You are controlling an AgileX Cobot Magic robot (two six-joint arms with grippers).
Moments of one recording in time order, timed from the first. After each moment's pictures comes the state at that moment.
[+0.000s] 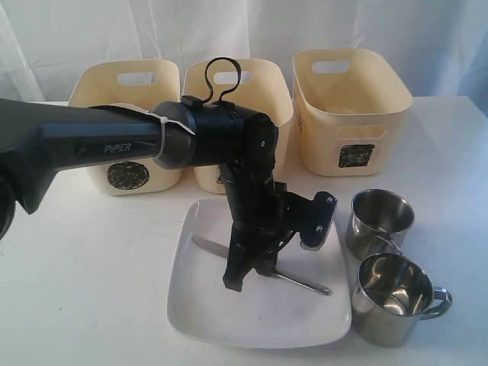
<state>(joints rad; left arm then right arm) -0.85 2.19 -1.69 -0.15 1.00 1.27 0.04 0.01 -0.01 0.00 0.36 0.04</state>
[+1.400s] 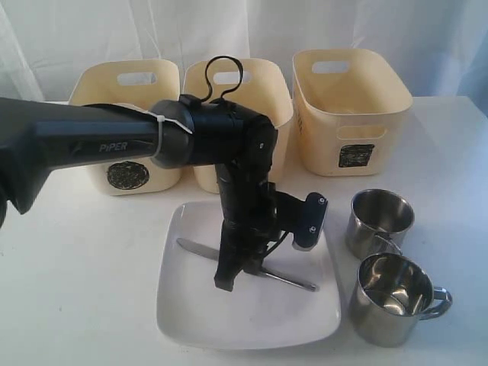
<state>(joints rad) -0.85 2.16 -1.68 -0.08 1.03 1.18 0.04 0.01 -0.01 0.00 0.36 0.04</state>
